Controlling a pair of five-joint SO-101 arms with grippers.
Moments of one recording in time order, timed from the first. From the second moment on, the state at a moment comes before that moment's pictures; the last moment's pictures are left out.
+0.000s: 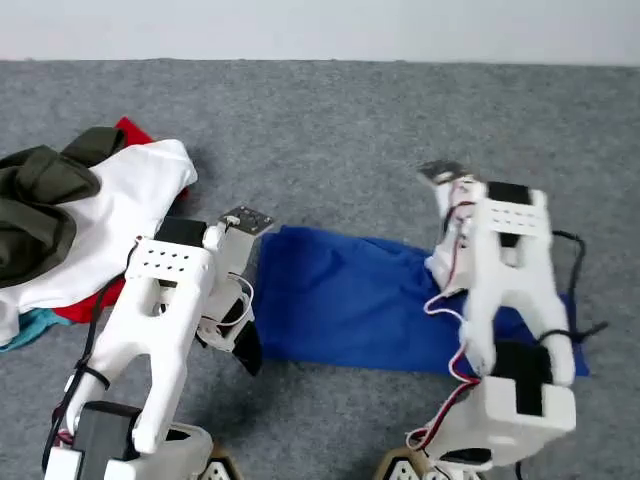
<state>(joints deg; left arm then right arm) 6.0 -10.7 32.7 96.3 -10.9 4.1 6.3 14.8 80.4 31.1</state>
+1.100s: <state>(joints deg) 6.2 10.2 14.4 88.9 3.8 20.2 -19.7 13.5 97.1 40.8</state>
